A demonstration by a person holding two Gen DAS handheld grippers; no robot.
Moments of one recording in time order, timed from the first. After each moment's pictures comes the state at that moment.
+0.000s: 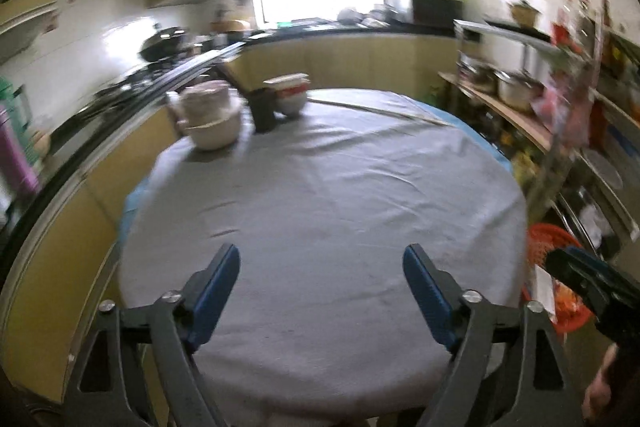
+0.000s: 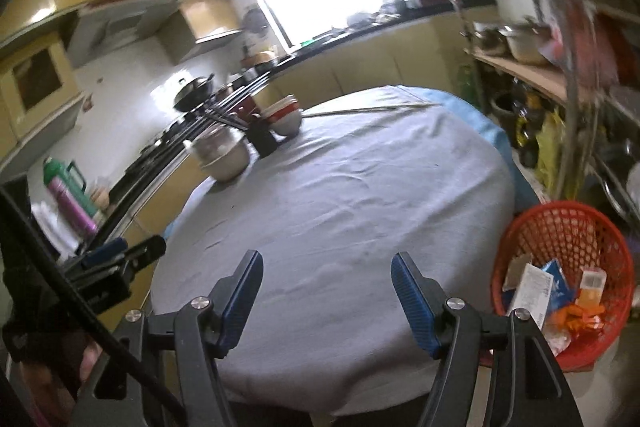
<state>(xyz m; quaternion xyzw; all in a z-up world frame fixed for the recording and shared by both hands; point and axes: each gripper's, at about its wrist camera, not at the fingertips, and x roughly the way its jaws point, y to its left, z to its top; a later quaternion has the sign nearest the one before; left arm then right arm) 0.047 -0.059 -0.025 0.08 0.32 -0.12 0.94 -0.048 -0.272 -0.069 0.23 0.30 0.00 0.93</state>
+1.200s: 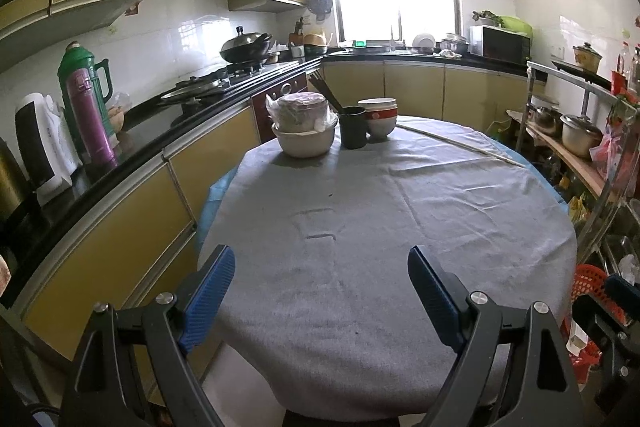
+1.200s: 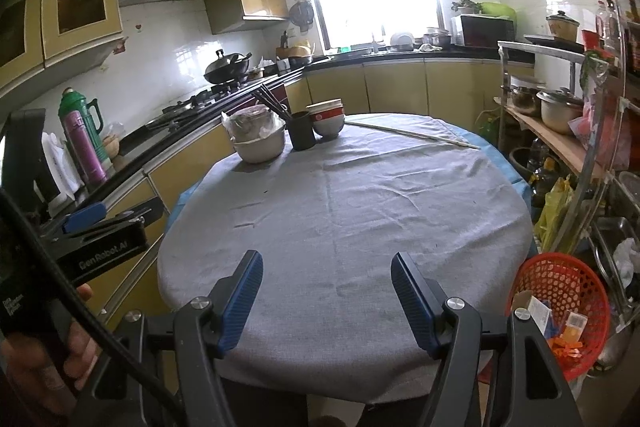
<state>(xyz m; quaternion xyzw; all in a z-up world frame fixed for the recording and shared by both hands) 0.029 0.012 -0.006 0.05 0.29 -0.01 0.96 -0.056 -0.173 -0.028 0.11 0.29 0.01 0.95</state>
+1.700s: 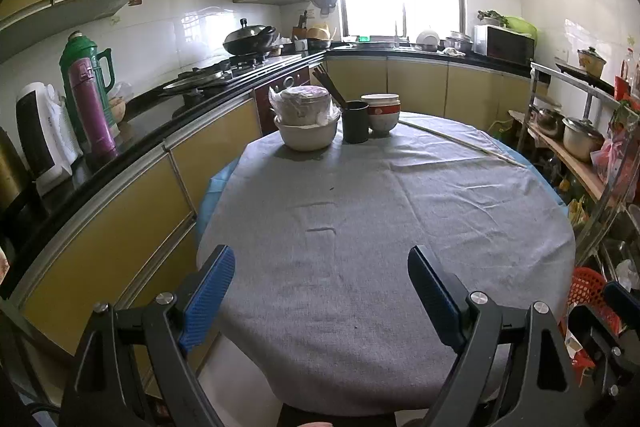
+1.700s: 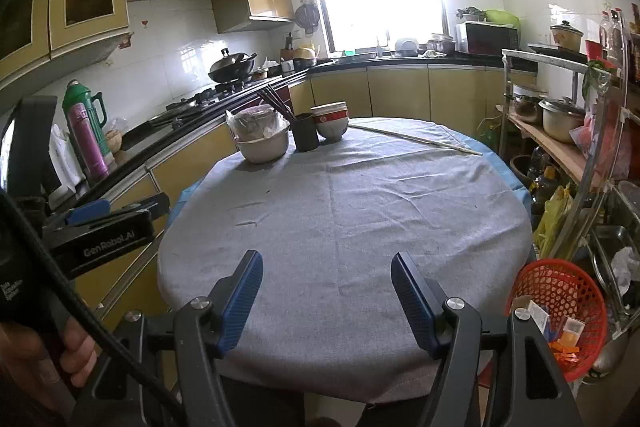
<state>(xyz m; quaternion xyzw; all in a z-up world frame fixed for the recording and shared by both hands) 0.030 0.016 -0.006 0.04 0.30 -0.01 0.95 -0.060 -0.164 -0.028 0.09 0.29 0.01 0.95</state>
